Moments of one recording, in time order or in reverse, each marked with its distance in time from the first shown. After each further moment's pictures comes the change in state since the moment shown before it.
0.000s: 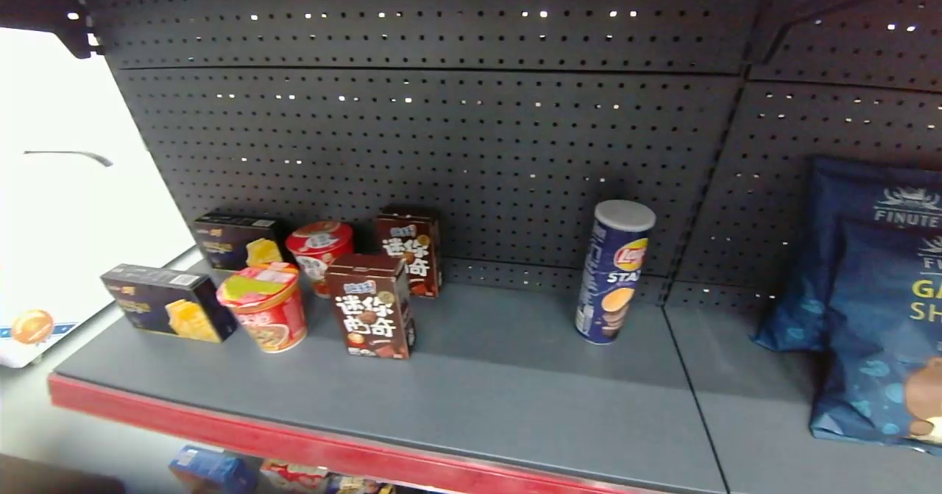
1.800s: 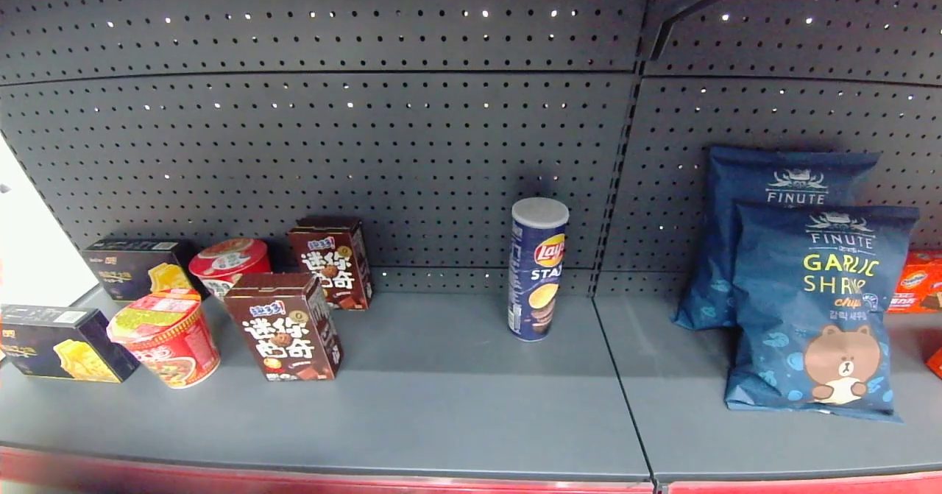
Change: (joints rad) left arm -0.002 -0.044 0.033 0.002 0.080 -0.037; right arm -0.001 0.000 0.000 0.000 0.001 -0.001
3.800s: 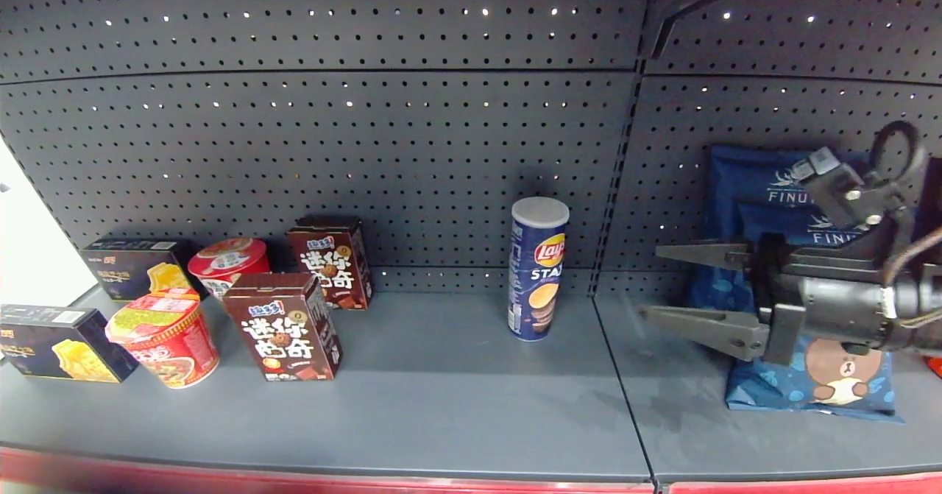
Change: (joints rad) left arm -0.112 0.116 -0.018 -0.013 0.059 -0.054; right arm 0.360 1.441 -0.763 -0.473 0.716 -0.191
